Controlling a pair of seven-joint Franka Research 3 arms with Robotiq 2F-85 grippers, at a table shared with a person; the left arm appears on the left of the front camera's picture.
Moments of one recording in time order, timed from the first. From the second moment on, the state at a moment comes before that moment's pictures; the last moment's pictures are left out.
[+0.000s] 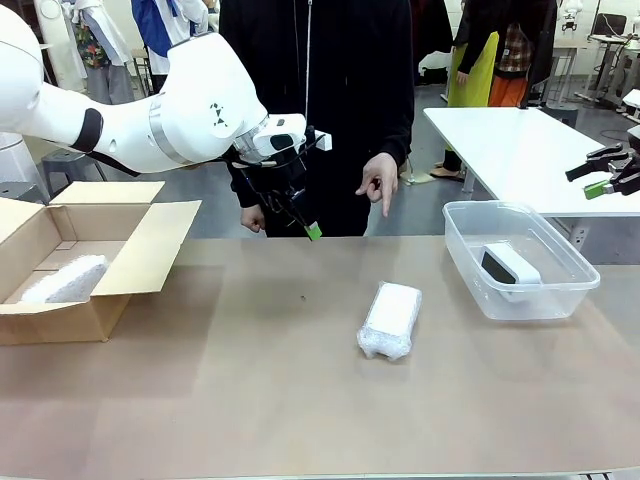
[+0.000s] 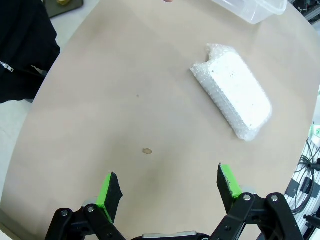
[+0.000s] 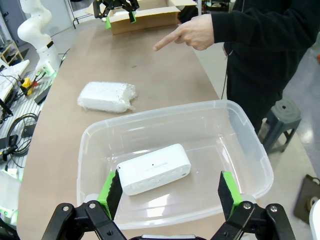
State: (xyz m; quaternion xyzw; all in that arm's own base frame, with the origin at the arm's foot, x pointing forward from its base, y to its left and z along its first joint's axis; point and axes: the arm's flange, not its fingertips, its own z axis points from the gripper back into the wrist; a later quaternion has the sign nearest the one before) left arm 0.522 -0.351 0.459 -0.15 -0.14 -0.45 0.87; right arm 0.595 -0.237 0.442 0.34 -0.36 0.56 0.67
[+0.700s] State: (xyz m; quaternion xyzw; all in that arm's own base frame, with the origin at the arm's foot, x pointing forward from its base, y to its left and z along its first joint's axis) left arm 0.528 -0.358 0.440 -0.17 -0.12 -0.40 0.89; right arm 0.595 -0.237 0.442 0.34 -0.36 0.56 0.67
